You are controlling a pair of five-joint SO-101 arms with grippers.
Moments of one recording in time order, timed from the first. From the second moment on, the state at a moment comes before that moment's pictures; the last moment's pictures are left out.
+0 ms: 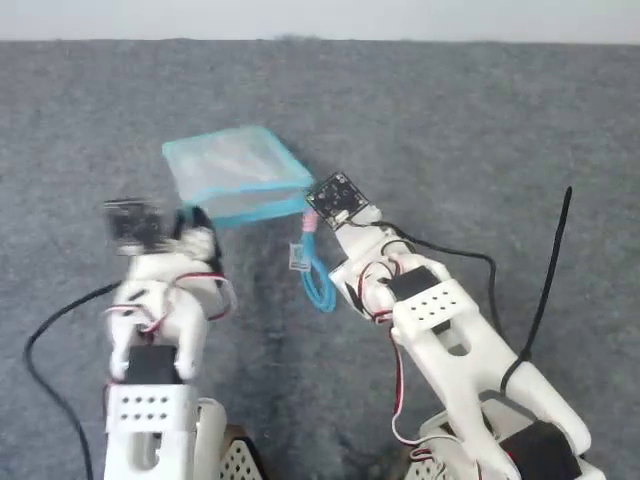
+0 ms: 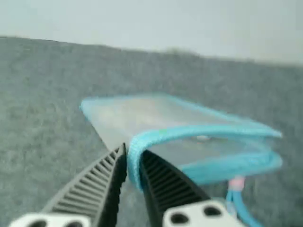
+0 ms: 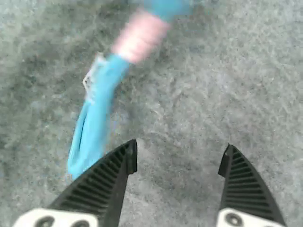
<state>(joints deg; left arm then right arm) -7.5 -73.1 79.0 32.8 10.7 -30.4 -24.0 55.1 33.1 13.1</state>
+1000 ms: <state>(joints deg) -5.7 -73.0 80.0 32.5 9.8 -37.0 10.8 22.9 28.7 -1.7</state>
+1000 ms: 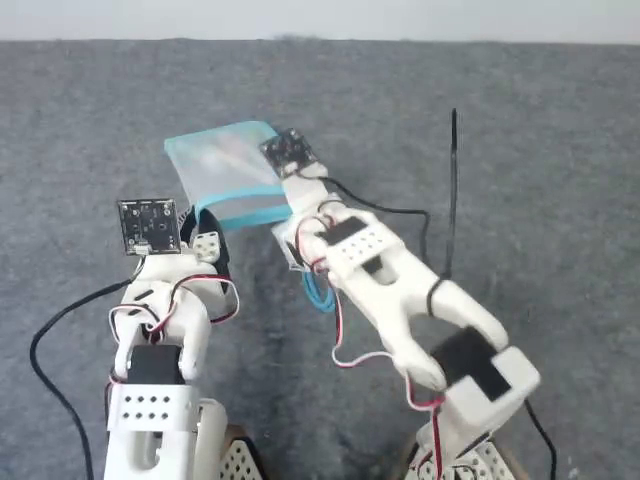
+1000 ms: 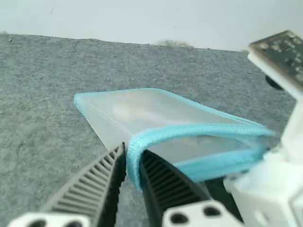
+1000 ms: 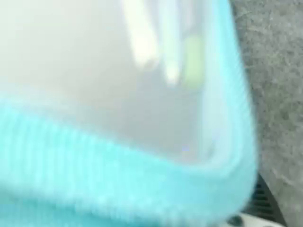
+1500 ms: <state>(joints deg) -5.7 -72.9 80.2 32.5 9.8 -29.0 18.5 14.5 34.4 -2.4</state>
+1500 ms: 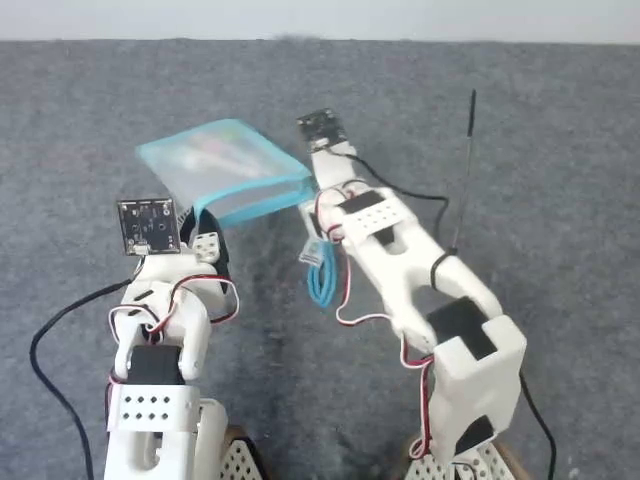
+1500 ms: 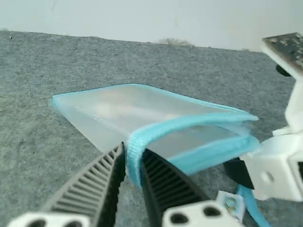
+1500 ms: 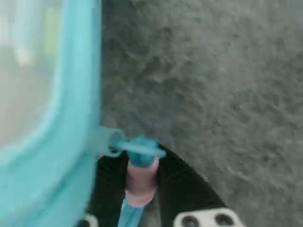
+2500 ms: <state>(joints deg) -3.1 -73.0 81.2 32.5 8.8 -29.7 -55.4 46.4 57.3 11.6</state>
